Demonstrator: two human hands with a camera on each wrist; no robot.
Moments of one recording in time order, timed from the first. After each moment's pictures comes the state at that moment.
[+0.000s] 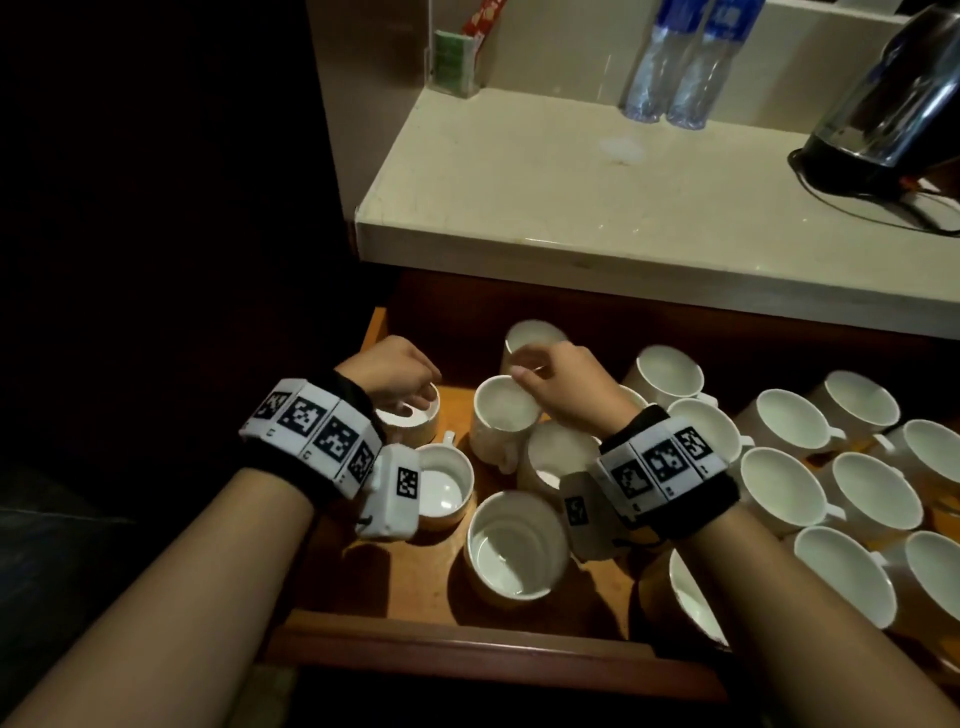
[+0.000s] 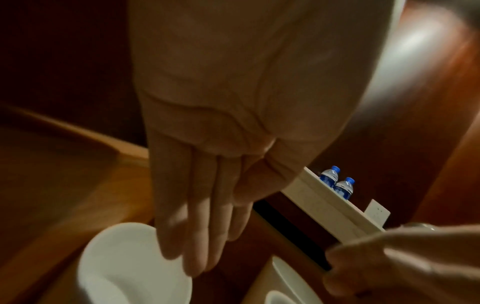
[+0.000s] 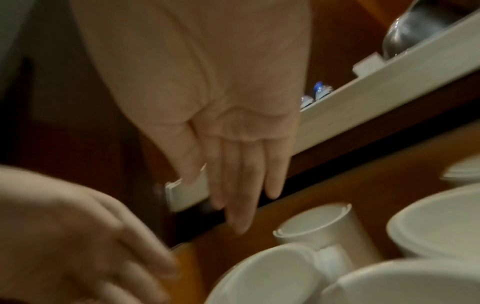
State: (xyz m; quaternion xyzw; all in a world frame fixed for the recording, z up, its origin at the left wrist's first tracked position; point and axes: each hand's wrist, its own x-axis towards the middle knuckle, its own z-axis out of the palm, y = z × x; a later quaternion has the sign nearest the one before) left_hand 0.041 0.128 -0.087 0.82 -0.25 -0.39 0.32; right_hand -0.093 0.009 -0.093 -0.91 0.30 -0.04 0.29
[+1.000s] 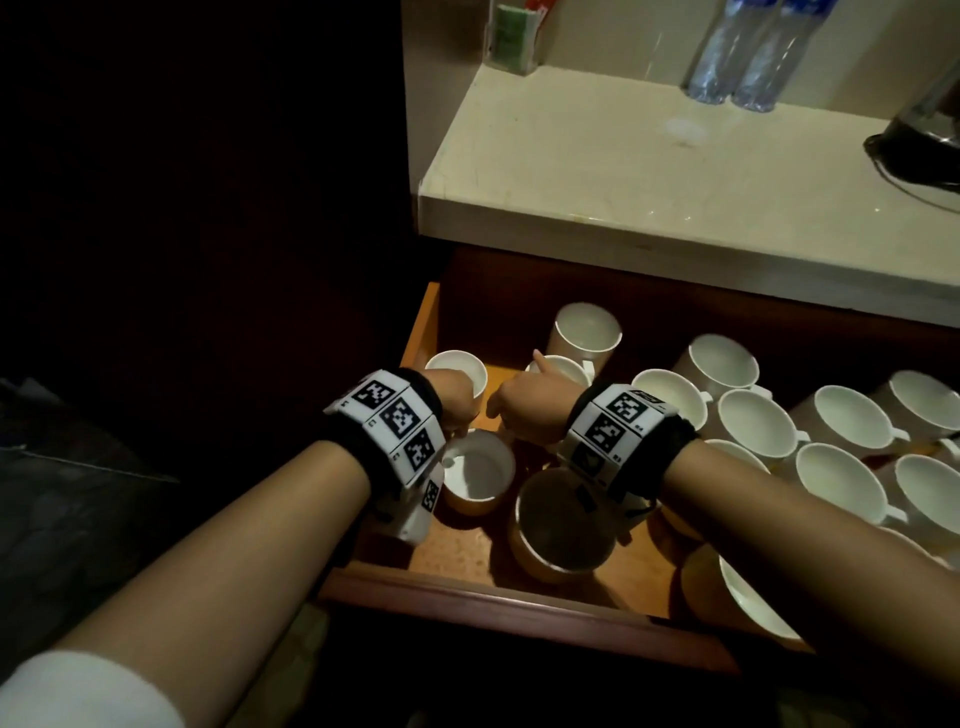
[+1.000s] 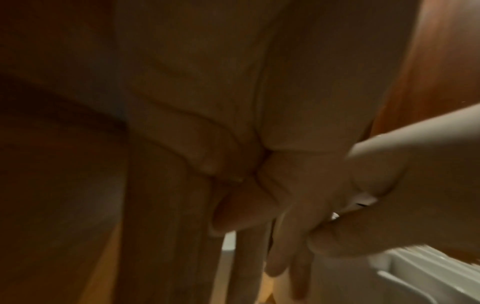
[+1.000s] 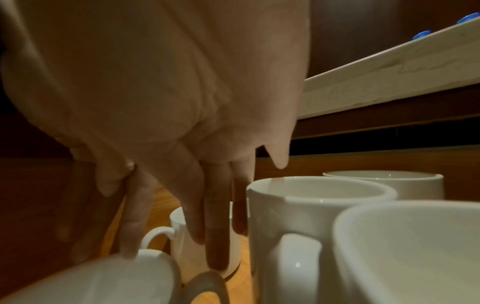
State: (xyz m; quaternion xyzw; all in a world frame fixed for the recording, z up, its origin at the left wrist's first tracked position) left_hand 0.032 0.148 -0.105 0.84 -0.40 -0.36 -0.01; right_hand -0.042 0.055 -0.123 -0.96 0.09 0.27 -0.02
